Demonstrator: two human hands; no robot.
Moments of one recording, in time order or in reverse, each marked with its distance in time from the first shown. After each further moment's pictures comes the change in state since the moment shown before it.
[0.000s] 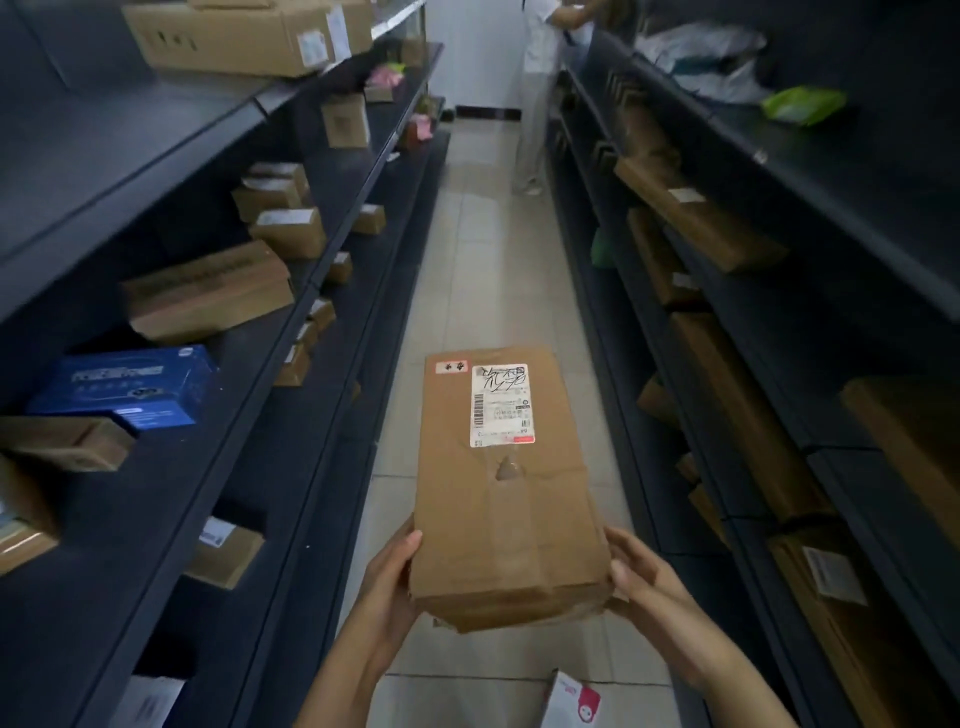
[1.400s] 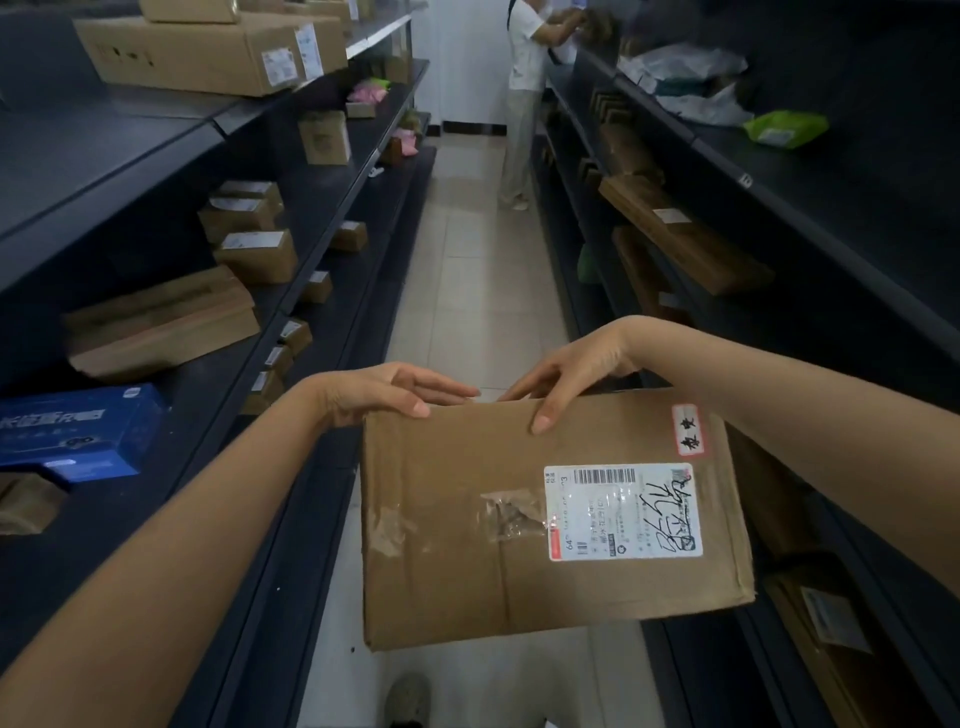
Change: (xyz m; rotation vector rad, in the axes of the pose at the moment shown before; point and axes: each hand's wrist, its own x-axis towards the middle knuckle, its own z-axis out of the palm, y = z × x) left_hand 0.161 0.227 0.081 0.915 -0.783 -0.017; right_hand 0.193 -0.260 0.002 -1.281 -0.698 0.253
